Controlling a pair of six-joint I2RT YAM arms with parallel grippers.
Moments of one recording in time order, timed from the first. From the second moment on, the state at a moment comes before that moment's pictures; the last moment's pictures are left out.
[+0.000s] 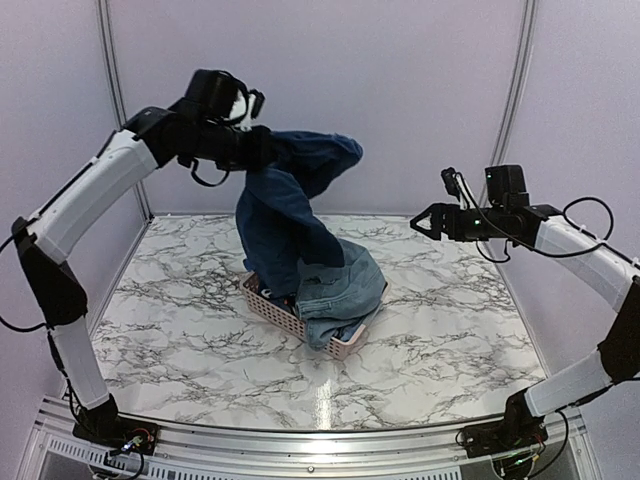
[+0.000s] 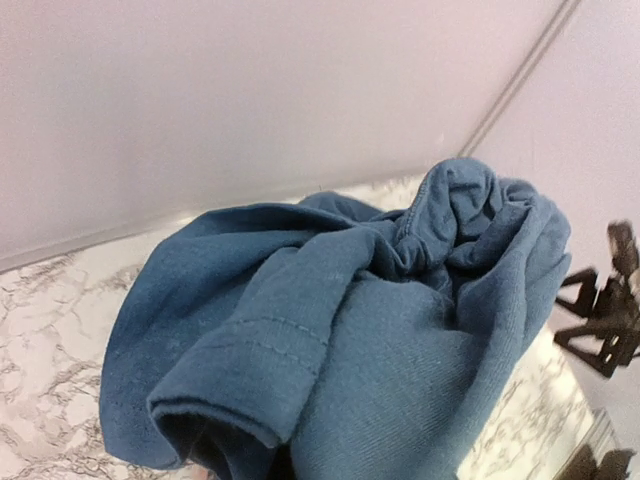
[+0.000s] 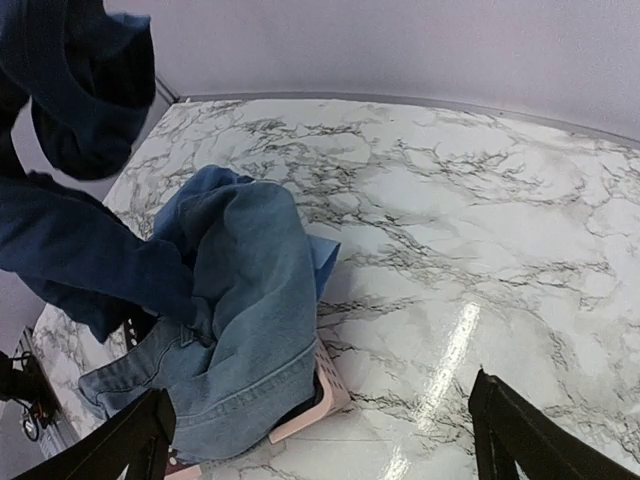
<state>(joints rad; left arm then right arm) -0.71 1.87 2.16 -0.85 -0.07 -0.36 0.21 1.34 1.13 -0.39 -0.49 0.17</state>
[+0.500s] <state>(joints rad) -0.31 1.47 2.18 -0.75 -0.08 -0.55 0.74 1.75 1.57 -0.47 -0.49 0.07</state>
